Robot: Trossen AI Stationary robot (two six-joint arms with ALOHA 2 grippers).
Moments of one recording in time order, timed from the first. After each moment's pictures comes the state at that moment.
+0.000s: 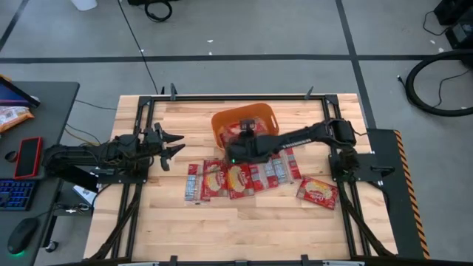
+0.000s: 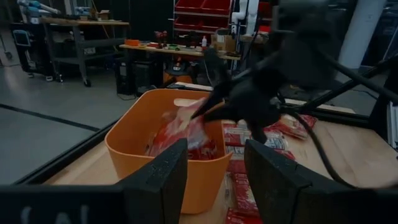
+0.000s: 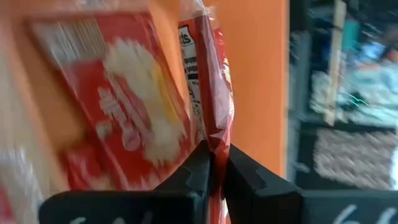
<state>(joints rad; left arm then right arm) 0.02 0.25 0.18 0.02 -0.30 -0.09 0.02 2.01 1.52 -0.71 0.87 -0.27</state>
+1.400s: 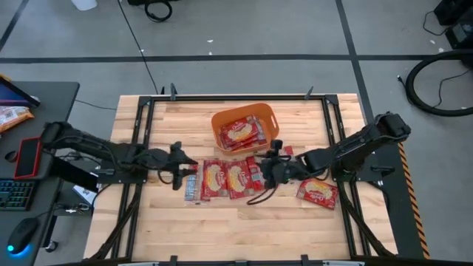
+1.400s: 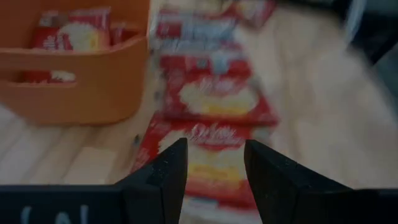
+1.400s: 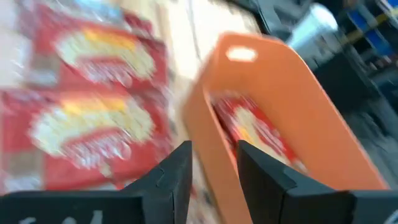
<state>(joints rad) -0.21 0.83 0.35 -0.04 -0.25 -0.28 0.30 1.45 0.82 -0.06 0.69 -0.09</state>
